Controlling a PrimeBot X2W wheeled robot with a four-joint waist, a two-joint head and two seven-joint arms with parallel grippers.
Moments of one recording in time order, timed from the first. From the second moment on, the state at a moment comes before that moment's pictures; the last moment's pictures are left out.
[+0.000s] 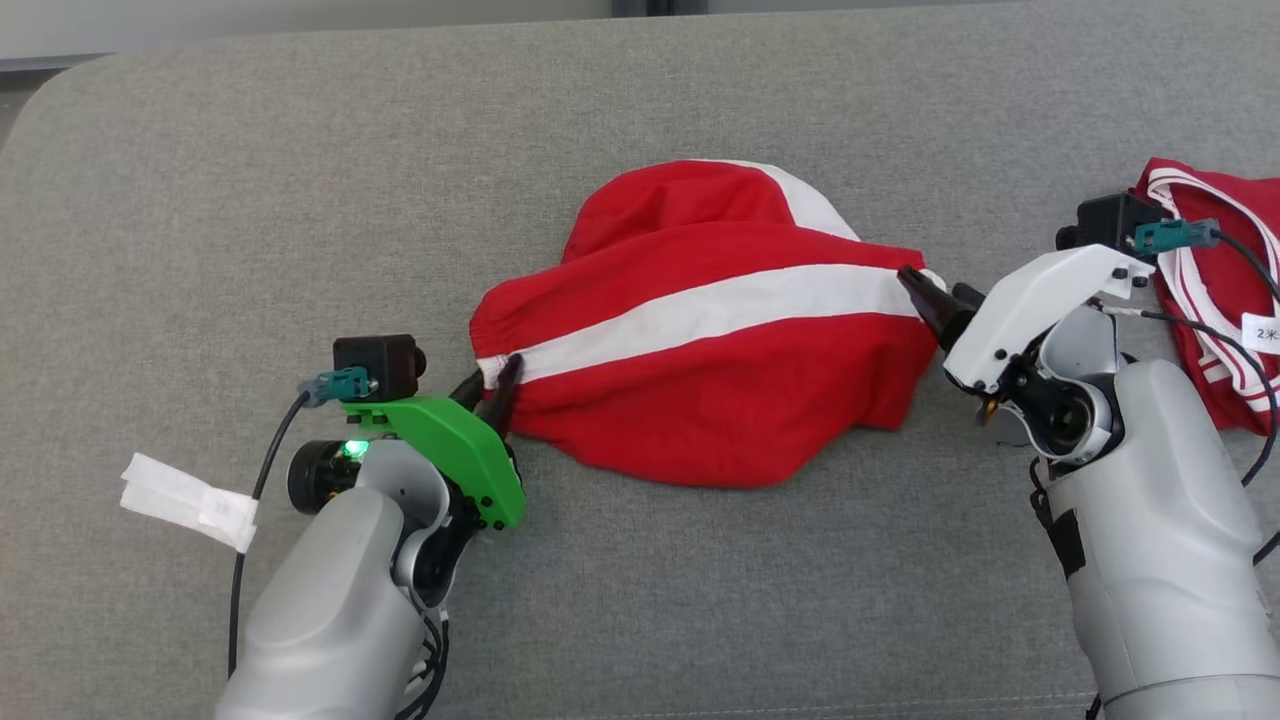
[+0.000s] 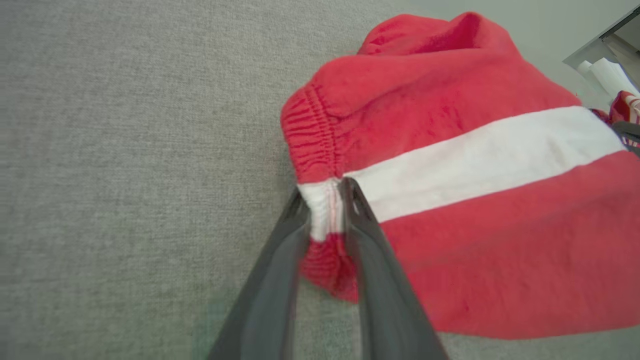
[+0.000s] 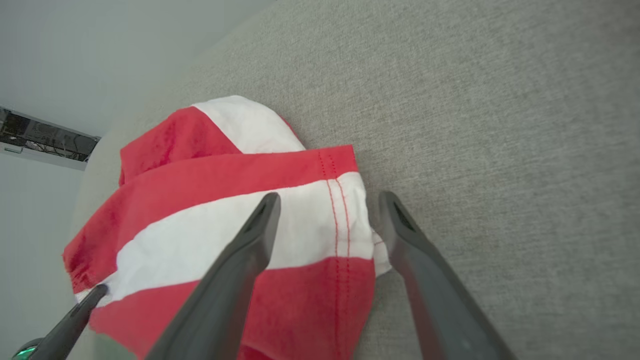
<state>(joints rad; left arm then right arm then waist) -0.58 0.09 -0.46 0.74 -0.69 -0.13 0.03 -0.62 -0.05 -0.10 0.55 0.51 0.13 0.50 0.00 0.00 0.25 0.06</state>
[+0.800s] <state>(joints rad) -0.60 0.13 -0.52 0.78 -0.76 -0.13 -0.02 -0.70 -0.05 0.12 0.64 0.71 0.13 0.43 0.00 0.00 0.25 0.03</state>
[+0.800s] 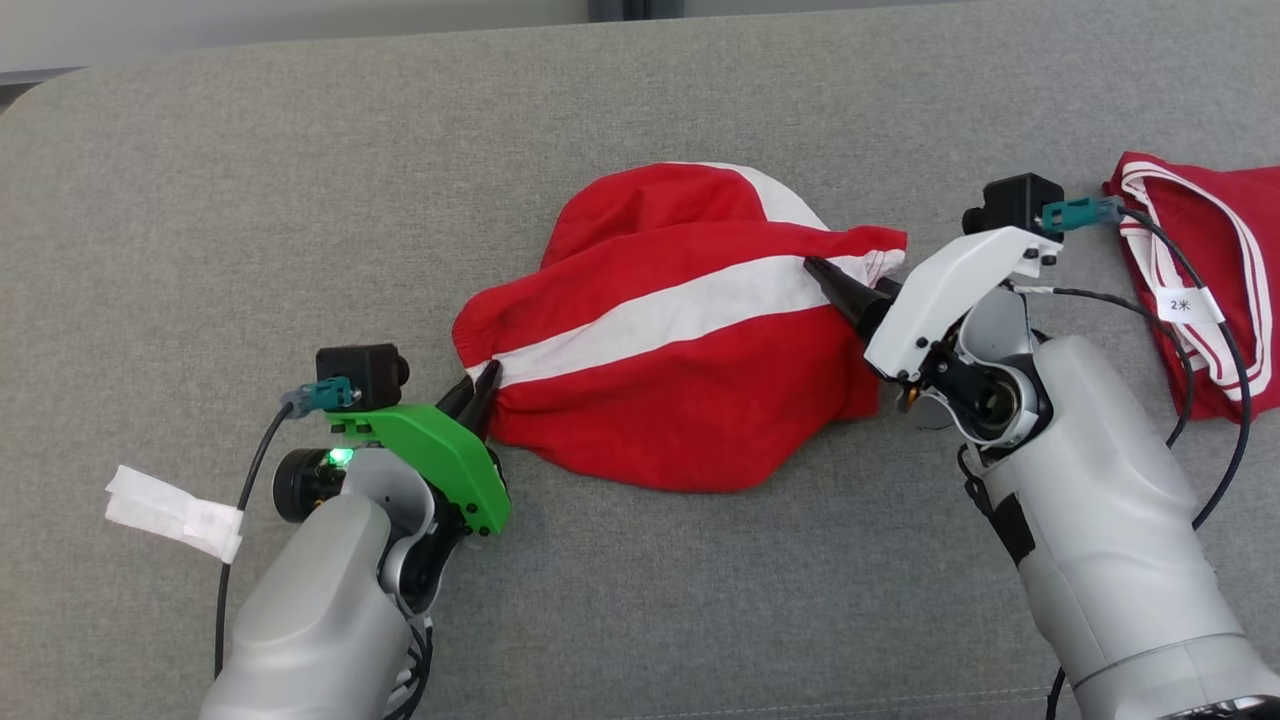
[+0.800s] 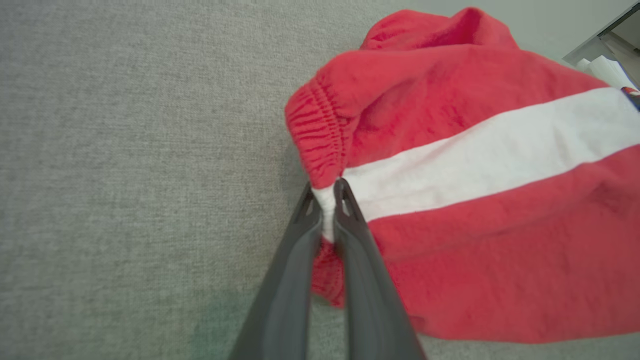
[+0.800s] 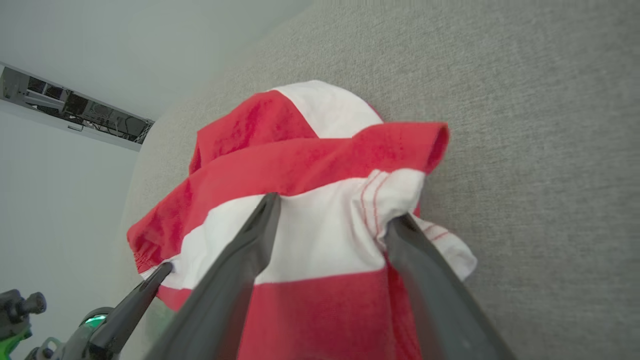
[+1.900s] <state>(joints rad) -0.61 0.15 -0.54 0.78 -0.83 -0.13 -0.08 -0.65 -0.05 0.14 0.47 0.55 0.13 0.47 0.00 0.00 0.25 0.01</state>
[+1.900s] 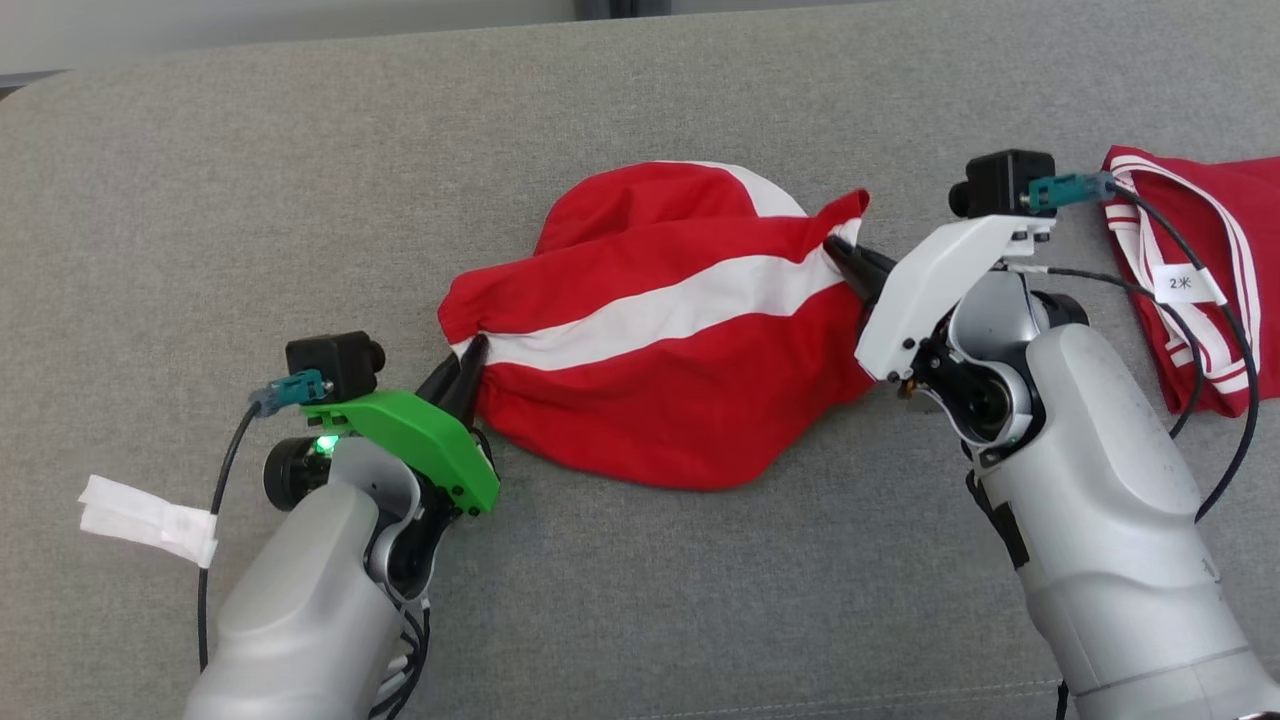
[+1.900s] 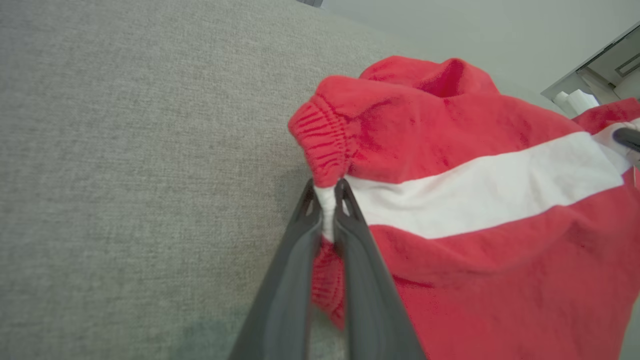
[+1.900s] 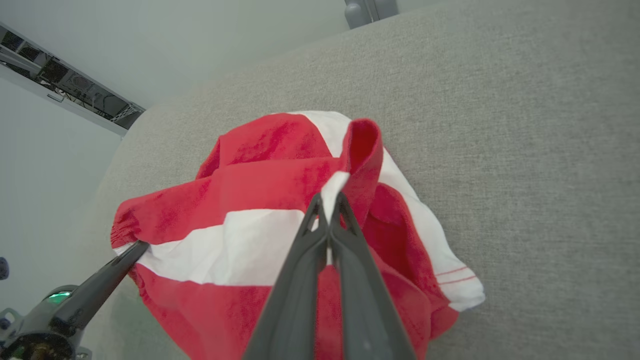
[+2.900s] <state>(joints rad) -0.97 0.20 -0.40 0.41 -1.17 -0.12 -0.06 -1.04 -0.18 0.10 0.31 0.35 0.13 0.27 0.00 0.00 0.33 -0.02</state>
